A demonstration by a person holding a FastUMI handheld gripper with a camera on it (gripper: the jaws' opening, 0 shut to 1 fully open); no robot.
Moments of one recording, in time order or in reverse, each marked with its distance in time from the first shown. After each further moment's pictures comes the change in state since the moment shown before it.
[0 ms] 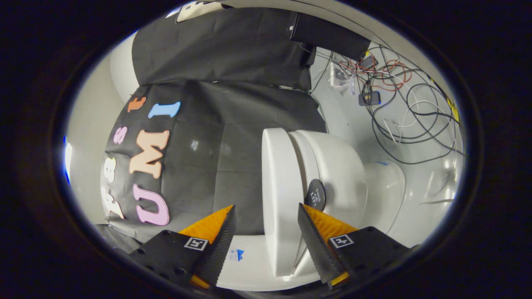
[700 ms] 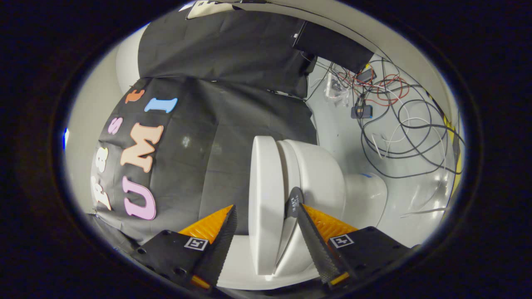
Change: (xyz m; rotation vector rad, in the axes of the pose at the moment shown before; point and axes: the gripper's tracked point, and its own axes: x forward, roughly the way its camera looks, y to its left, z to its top) arm -0.018 -0.045 0.012 -0.109 -0.018 -0.164
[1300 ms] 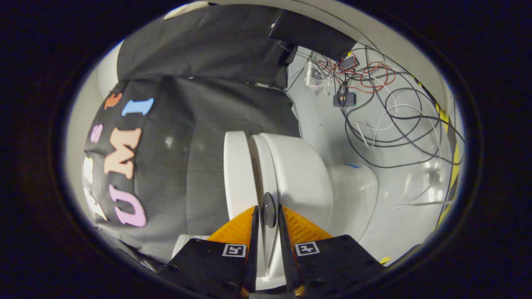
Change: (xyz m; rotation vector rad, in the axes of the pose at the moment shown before) arm 0.032 -0.026 -0.015 -0.007 0.116 -0.129
